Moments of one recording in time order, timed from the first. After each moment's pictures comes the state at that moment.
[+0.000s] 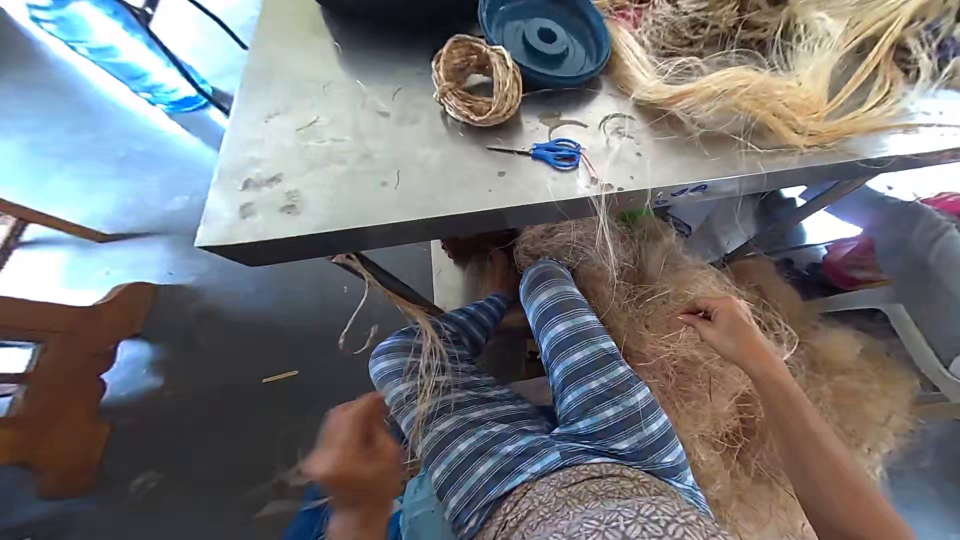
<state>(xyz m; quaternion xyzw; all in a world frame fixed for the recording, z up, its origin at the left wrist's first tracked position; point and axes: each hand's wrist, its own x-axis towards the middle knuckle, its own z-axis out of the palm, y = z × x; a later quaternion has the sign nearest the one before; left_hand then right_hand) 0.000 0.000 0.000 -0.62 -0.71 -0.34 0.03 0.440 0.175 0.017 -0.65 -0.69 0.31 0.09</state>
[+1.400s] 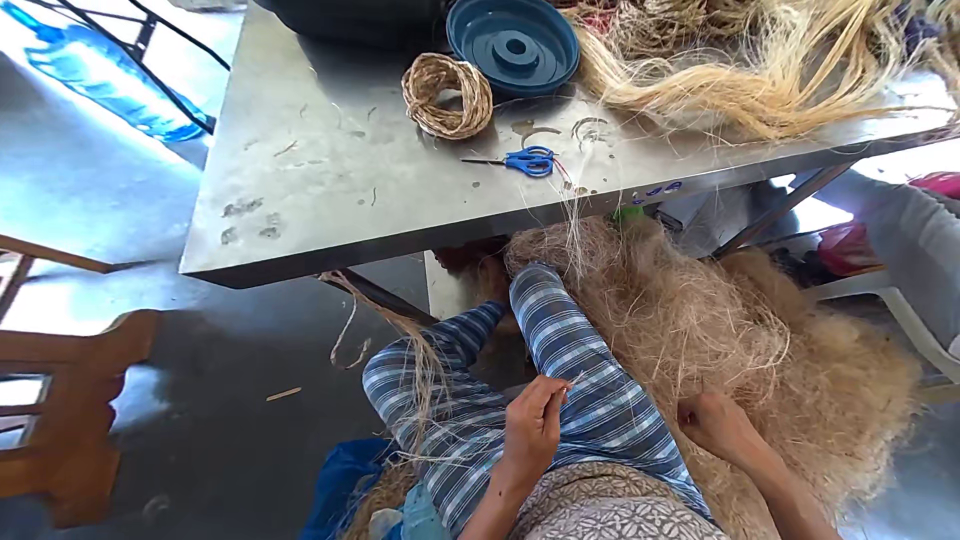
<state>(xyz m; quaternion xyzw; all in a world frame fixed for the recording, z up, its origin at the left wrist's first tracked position) 0.162 0.043 -0.040 -0.66 -0.50 -0.50 -0.27 0.459 0.062 -0.027 -0.63 -0.66 0.37 -0.18</state>
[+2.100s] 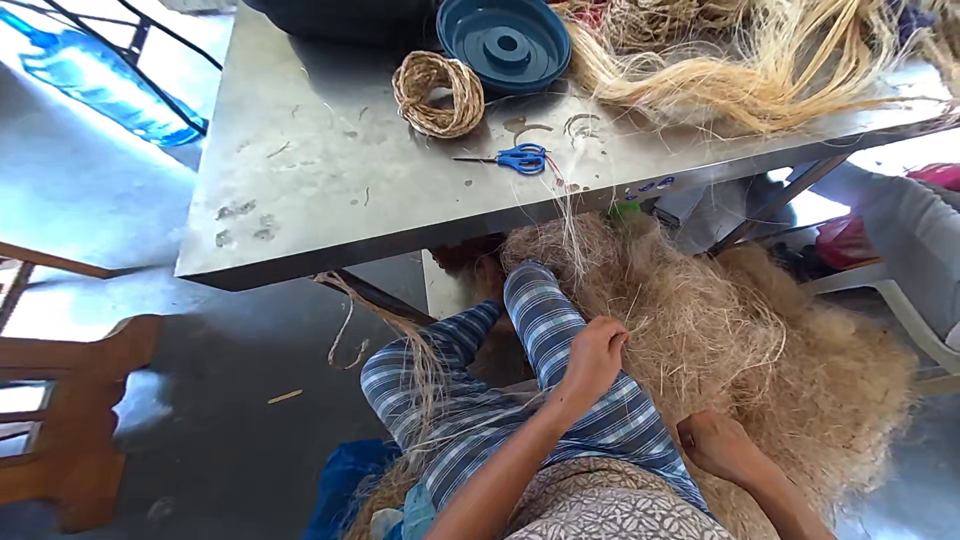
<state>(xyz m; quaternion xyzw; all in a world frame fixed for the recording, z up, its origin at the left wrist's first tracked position) 0.233 0.129 -0.002 -0.67 -0.53 -0.23 -0.47 0.454 0.043 -0.022 -0.58 -0.64 0.40 -0.31</state>
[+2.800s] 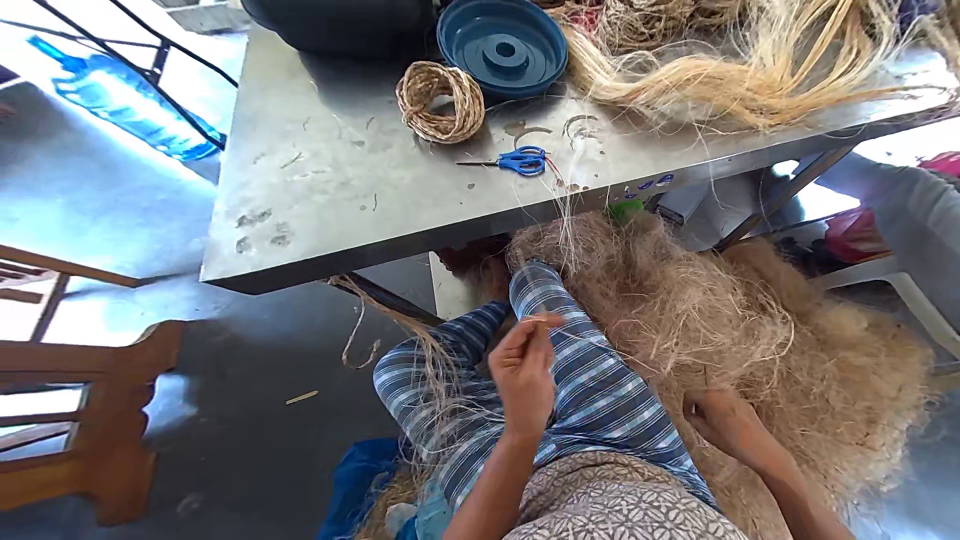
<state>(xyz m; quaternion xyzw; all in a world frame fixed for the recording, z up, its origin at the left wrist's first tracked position) 0.180 0.093 0.014 -0.40 -0.41 -0.70 -0.43 0.470 0.045 -0.029 -0.63 -0.67 0.37 -0.10</state>
